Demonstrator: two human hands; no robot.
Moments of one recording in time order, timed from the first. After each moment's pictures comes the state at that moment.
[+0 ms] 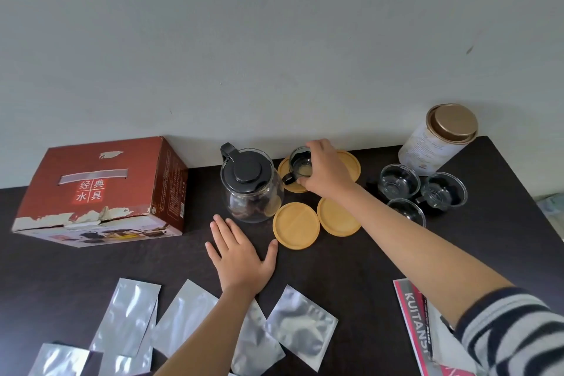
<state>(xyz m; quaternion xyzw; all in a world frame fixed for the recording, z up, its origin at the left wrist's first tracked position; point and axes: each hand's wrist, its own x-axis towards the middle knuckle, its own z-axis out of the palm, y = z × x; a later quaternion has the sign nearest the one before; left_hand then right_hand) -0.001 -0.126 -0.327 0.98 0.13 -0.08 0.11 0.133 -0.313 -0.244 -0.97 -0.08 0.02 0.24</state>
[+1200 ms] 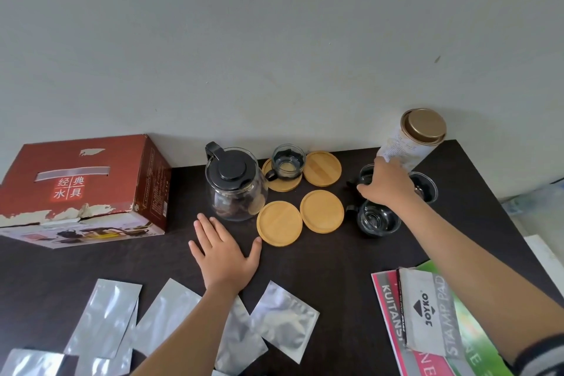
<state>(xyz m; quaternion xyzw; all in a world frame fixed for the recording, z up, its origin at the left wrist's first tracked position) -0.001 -0.127 -0.326 0.98 0.13 -0.07 0.11 0.096 -0.436 -0.231 -0.97 0.17 0.12 0.09</state>
